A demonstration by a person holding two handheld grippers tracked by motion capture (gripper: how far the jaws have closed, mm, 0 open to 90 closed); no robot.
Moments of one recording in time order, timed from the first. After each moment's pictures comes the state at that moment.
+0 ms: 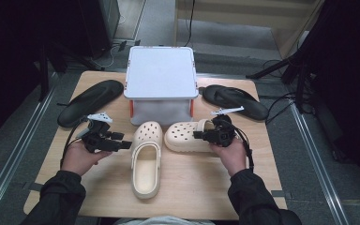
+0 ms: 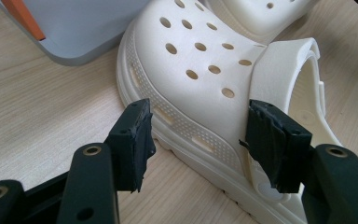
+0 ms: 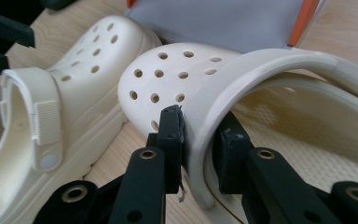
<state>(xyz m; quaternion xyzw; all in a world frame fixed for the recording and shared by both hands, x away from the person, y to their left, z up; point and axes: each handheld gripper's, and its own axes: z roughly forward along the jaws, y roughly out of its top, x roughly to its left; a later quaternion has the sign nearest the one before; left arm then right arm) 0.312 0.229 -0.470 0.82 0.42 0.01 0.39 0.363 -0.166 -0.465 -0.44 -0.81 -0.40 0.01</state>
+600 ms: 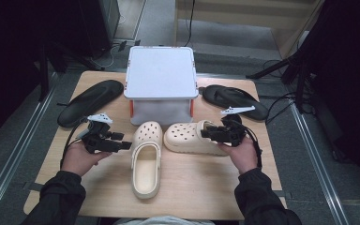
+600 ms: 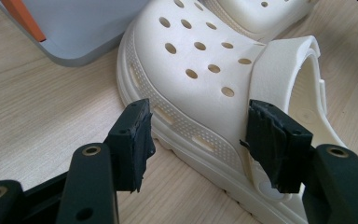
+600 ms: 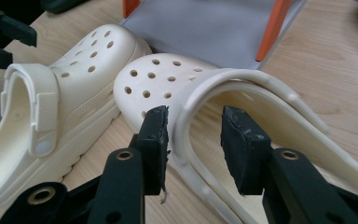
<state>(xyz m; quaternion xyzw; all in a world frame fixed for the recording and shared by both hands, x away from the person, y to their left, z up) 0.310 0.229 -0.470 0.82 0.42 0.02 0.38 0.356 -0.193 -0.448 -0.42 -0.81 -0.41 -0.03</state>
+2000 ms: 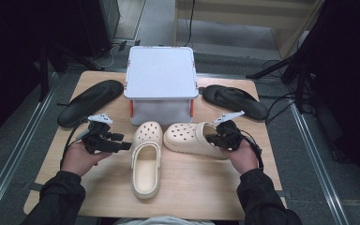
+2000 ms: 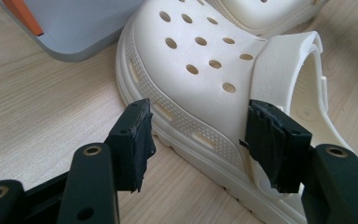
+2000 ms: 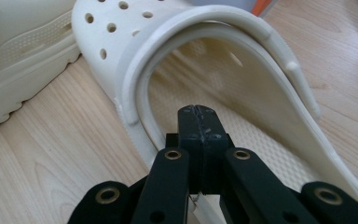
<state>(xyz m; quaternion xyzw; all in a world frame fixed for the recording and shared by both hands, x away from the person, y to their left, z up) 0.311 0.229 -0.472 0.82 0.42 0.01 0.38 0.355 -0.187 -0.472 -0.37 -0.87 -0.32 -0.08</state>
